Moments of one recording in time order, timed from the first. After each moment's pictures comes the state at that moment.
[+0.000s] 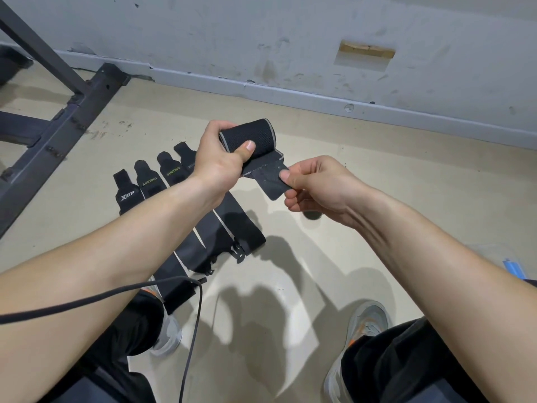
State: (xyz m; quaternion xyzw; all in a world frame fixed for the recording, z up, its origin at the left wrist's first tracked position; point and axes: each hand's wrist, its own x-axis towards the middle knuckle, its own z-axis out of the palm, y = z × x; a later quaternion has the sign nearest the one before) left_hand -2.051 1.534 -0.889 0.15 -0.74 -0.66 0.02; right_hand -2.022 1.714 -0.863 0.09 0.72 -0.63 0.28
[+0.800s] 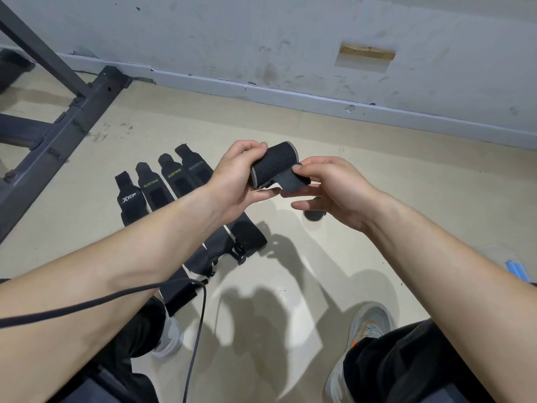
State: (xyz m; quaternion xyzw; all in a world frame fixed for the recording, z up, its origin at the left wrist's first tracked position) left_hand -2.035 1.553 -0.880 0.18 -0.56 -0.79 -0.16; right_hand -2.023 1.727 -0.865 0.09 0.67 -0.69 0.26
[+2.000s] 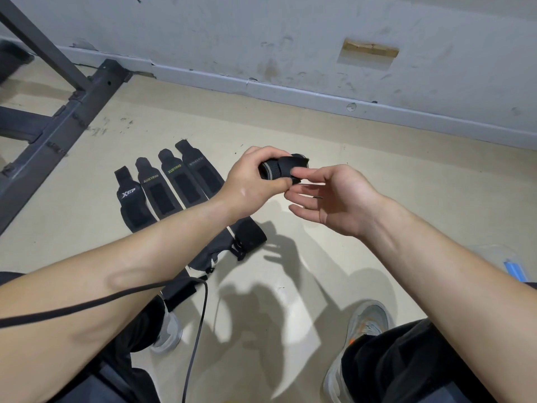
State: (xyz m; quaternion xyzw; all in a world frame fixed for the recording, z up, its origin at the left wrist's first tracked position) left_hand -2.028 1.554 -0.904 -0.03 -0.82 -0.57 -0.07; right_hand -2.016 1.728 -0.875 0.27 0.55 -0.74 0.28
